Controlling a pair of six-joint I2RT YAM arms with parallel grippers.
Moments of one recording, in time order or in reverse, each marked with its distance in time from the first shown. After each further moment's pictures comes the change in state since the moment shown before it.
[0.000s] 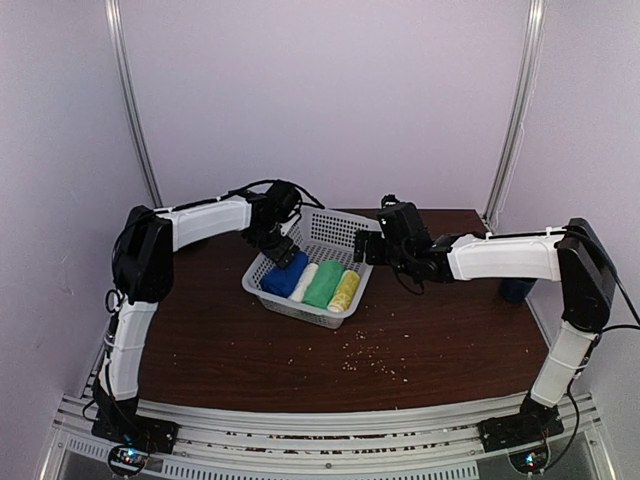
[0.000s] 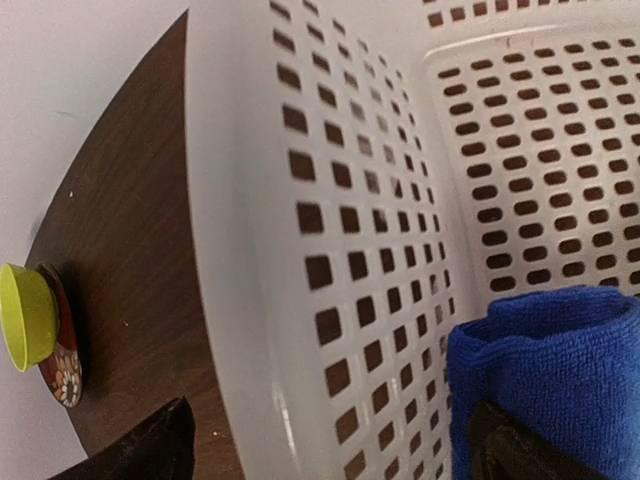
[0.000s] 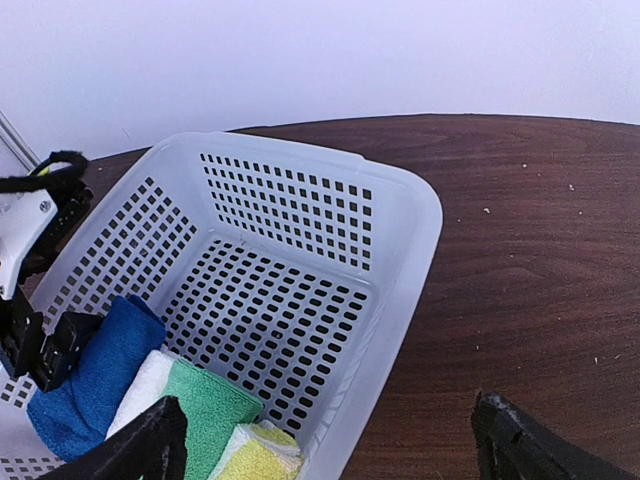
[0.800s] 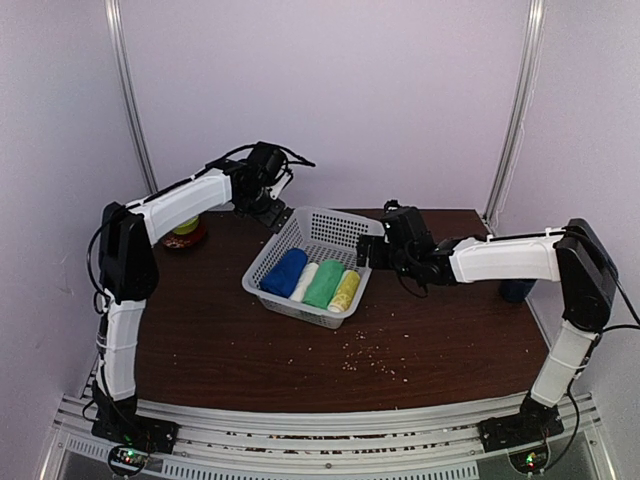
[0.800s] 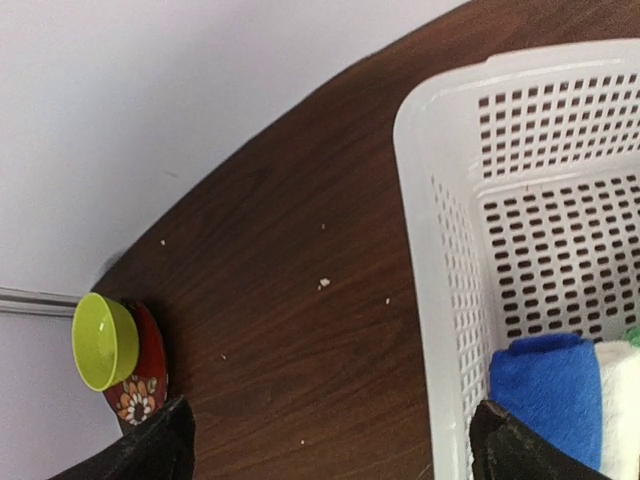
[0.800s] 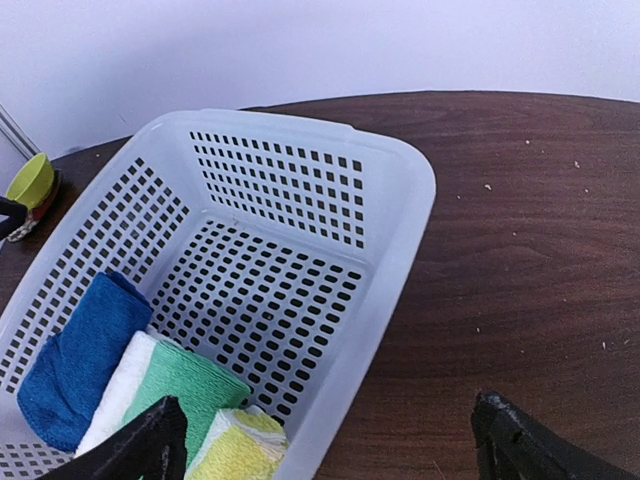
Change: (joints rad) left arm 0.042 -0.091 0.127 -0.018 -0.014 0.033; right arm -0.023 -0.004 -0.038 0.019 -0.049 0.016
